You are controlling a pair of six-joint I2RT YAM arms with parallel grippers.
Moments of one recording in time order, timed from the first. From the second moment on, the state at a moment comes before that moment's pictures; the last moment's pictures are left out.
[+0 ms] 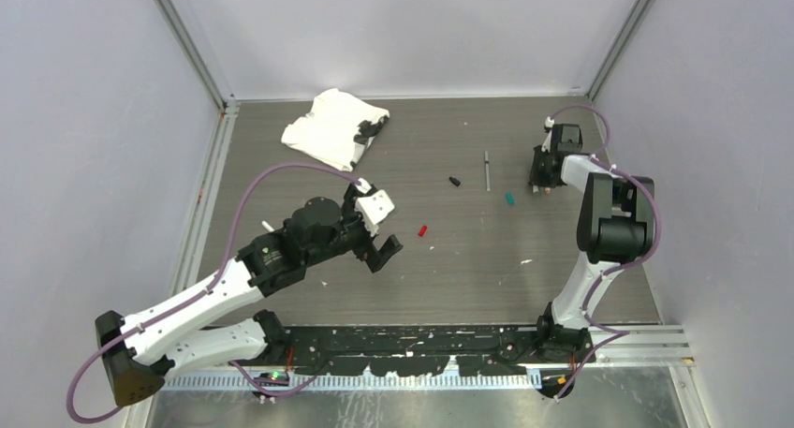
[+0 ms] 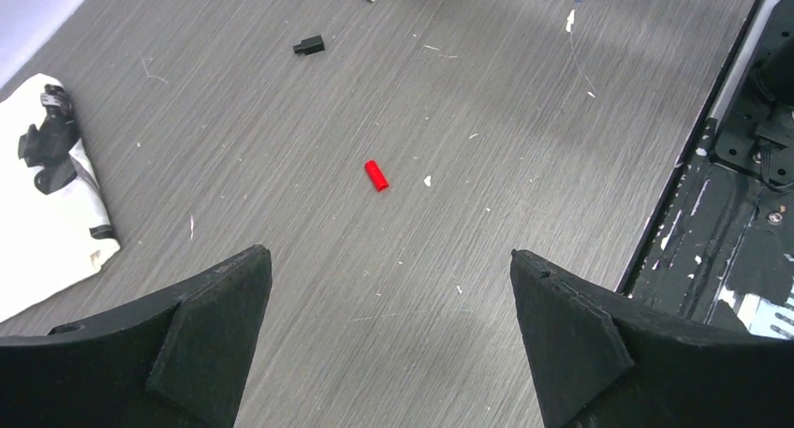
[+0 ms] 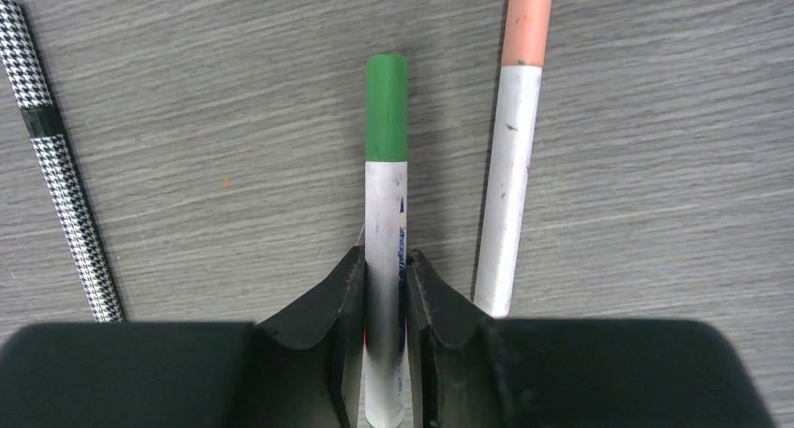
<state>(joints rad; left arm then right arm) -0.96 0.91 0.86 -0.30 0.02 0.14 -0.13 1.87 1.15 -0.21 -0.03 0.08</state>
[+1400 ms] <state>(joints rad) -0.74 0.99 0.86 -0.31 -0.08 0.10 -0.17 1.08 0.99 -0.13 -0.93 0.12</state>
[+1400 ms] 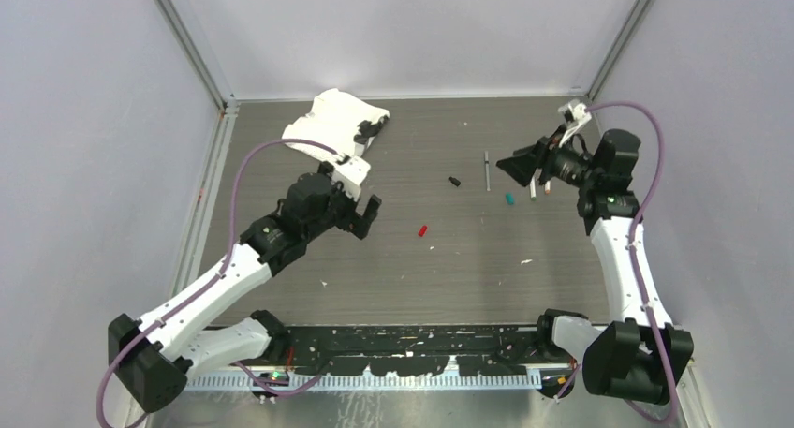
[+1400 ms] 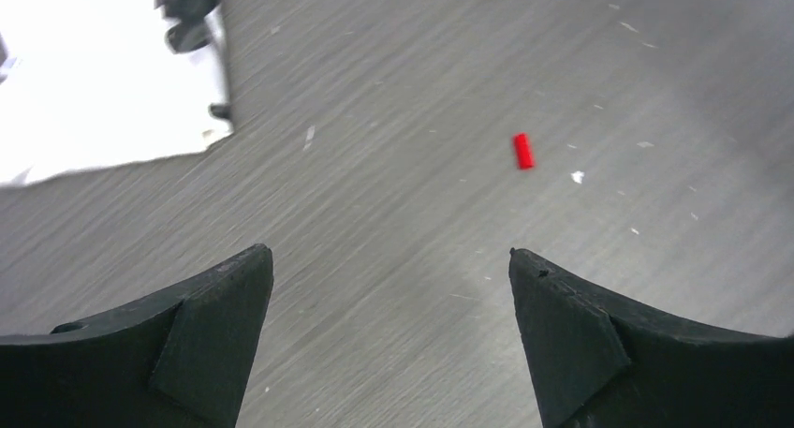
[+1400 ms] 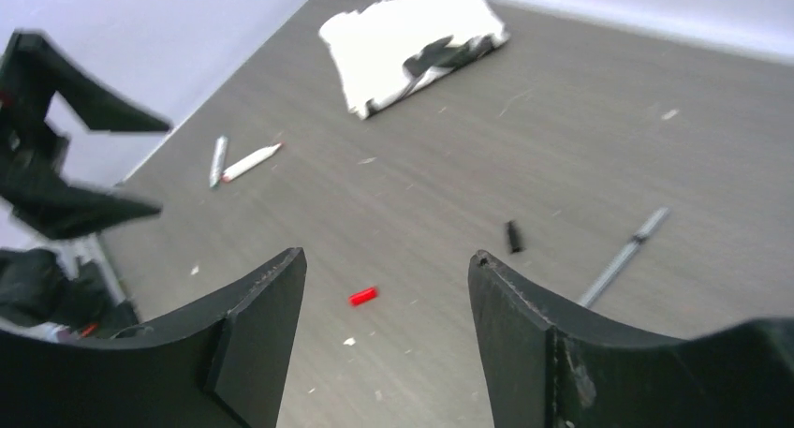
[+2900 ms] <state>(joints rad) -0.11 1.44 0.83 -0.55 -0.46 -0.82 -0.05 1.16 0.89 -0.17 -1.01 0.10</state>
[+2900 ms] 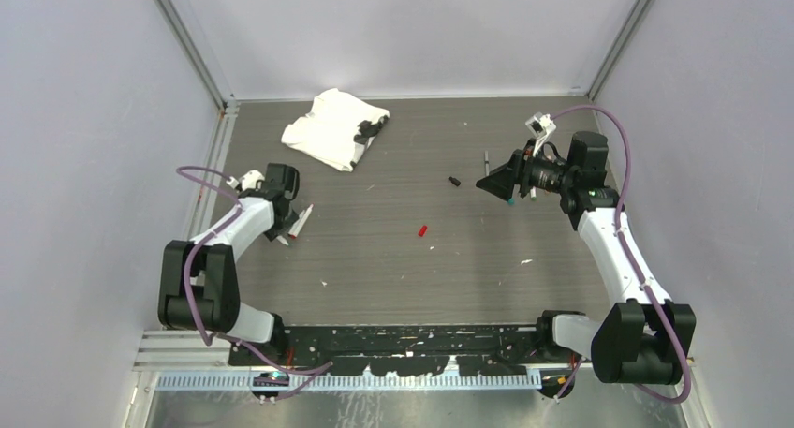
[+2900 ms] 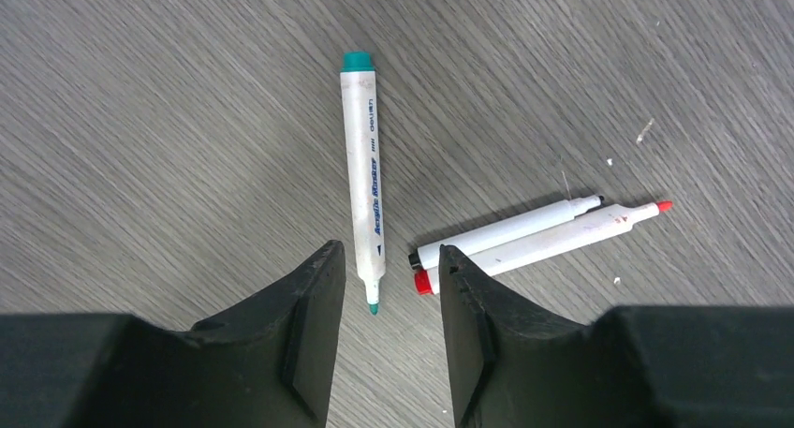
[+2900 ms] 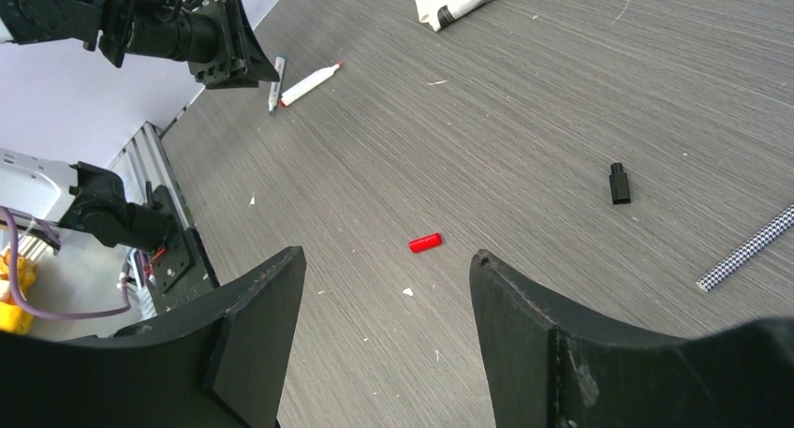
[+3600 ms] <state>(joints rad) -0.06 1.54 0.87 -0.60 -0.44 -0.87 -0.04 1.17 0.89 -0.17 -1.01 0.09</state>
